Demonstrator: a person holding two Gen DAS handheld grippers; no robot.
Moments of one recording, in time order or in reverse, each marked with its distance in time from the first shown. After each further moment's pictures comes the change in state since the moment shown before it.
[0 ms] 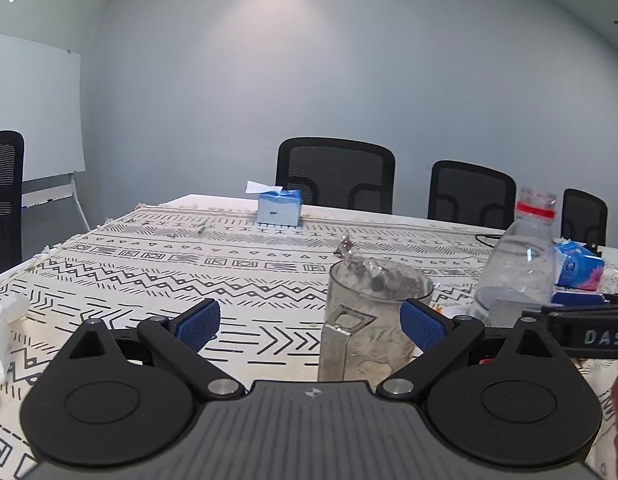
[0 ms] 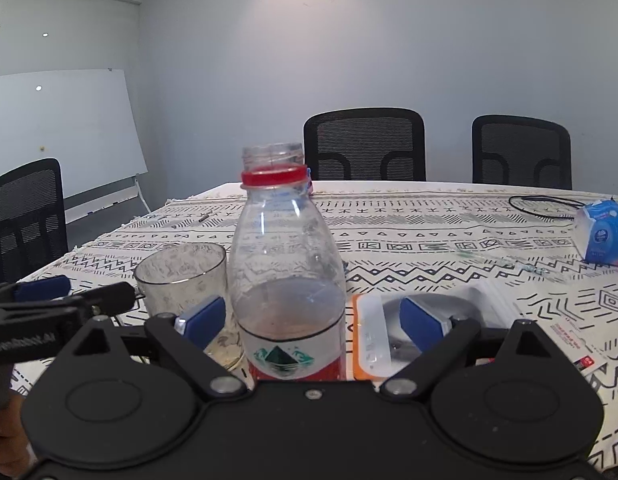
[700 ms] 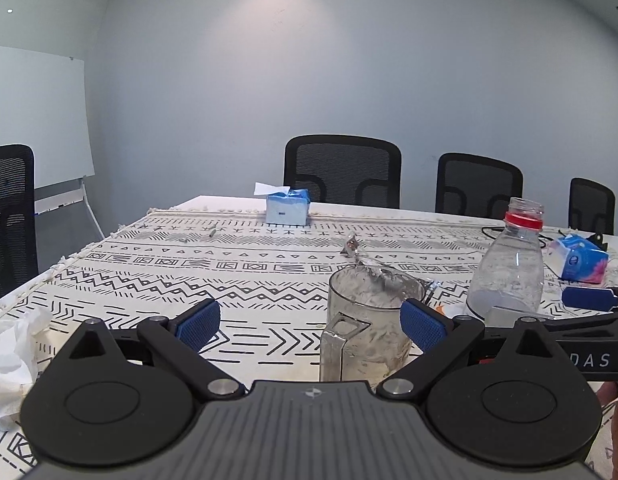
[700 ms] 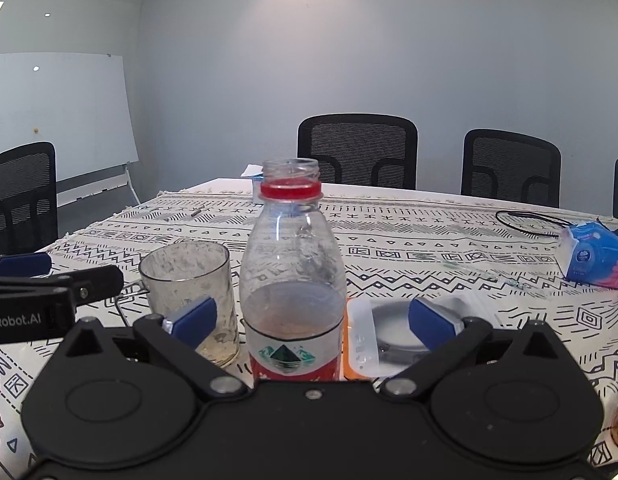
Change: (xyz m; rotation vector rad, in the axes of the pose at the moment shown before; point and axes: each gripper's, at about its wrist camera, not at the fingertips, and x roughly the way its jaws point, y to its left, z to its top) left arm -0.010 -0.004 0.013 0.029 0.032 0.045; right arm -0.010 0.015 0.005 -0.047 0.004 -0.047
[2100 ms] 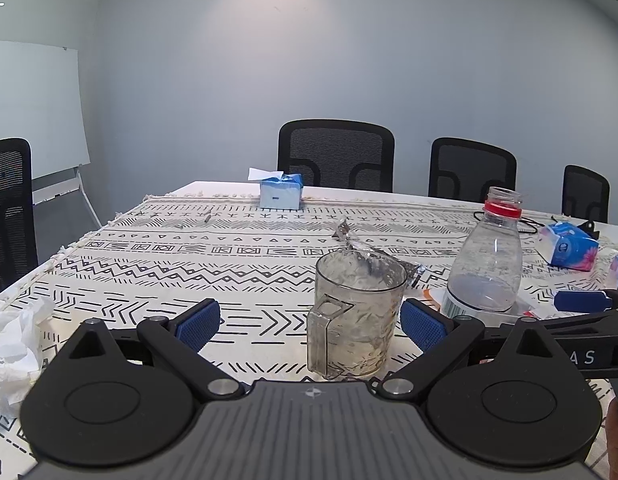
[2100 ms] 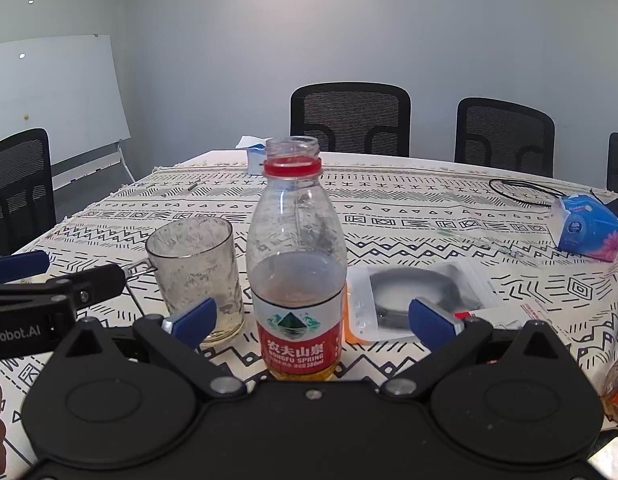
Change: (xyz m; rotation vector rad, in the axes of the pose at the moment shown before) left arm -0.014 -0.008 0.003 0.002 0.055 -0.010; right arm -0.012 0.006 0.004 0.019 0.104 -0.014
